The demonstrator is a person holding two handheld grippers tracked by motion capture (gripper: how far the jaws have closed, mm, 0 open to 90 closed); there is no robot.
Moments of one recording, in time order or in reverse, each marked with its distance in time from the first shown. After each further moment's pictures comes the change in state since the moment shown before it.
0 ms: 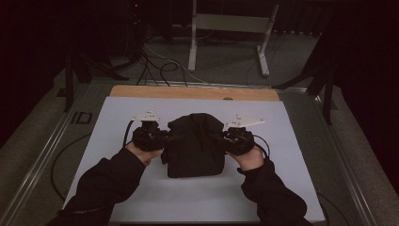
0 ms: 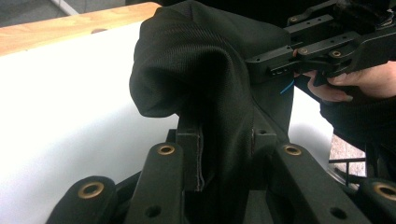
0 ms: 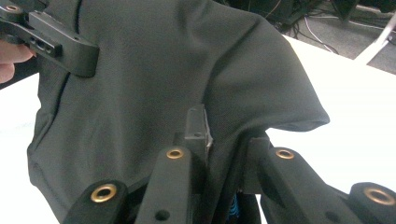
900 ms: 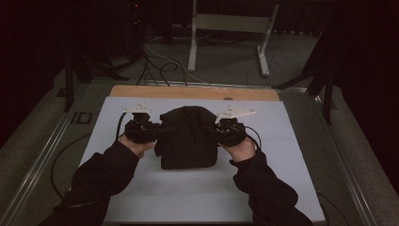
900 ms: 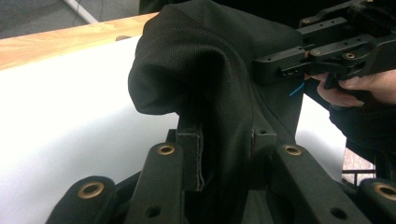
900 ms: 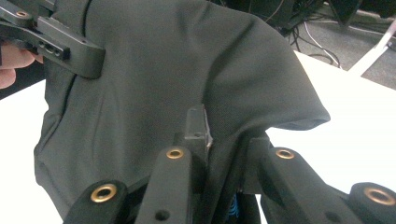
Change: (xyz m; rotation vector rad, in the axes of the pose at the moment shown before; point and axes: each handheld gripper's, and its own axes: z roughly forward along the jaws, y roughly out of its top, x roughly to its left) left arm 0.025 0.005 -0.007 -0.016 0.029 -0.030; right arm 0.000 0.022 0.020 0.001 -0.008 -0.003
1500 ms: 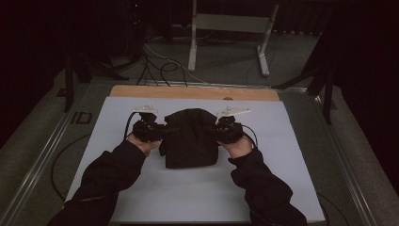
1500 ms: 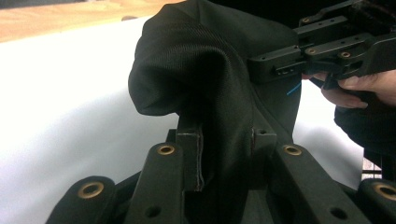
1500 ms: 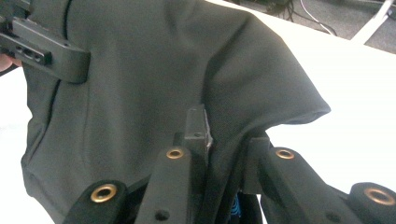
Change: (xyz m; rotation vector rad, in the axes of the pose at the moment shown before) left arm 0.022 -0.011 0.032 0.047 0.006 -0.050; right arm -0.023 -0.017 0.030 0.065 -0.023 0.061
